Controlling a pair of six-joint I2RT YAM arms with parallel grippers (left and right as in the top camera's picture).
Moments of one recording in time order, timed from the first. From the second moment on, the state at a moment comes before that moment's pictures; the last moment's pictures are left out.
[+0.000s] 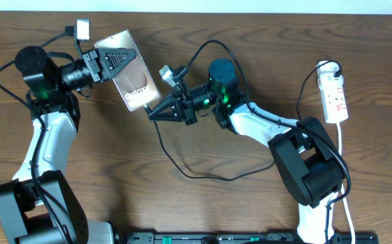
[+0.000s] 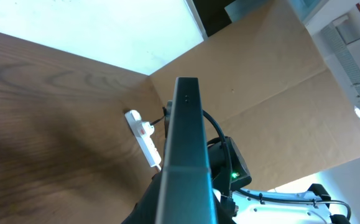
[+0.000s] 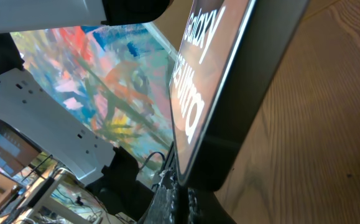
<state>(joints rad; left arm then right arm) 0.25 1.60 1.01 0.65 1.39 -1.06 0.58 2.06 1.23 0.85 -1.39 0.67</state>
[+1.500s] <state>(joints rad) 0.24 1.60 1.01 0.65 1.38 -1.04 0.58 2.06 1.23 0.87 -1.40 0.68</state>
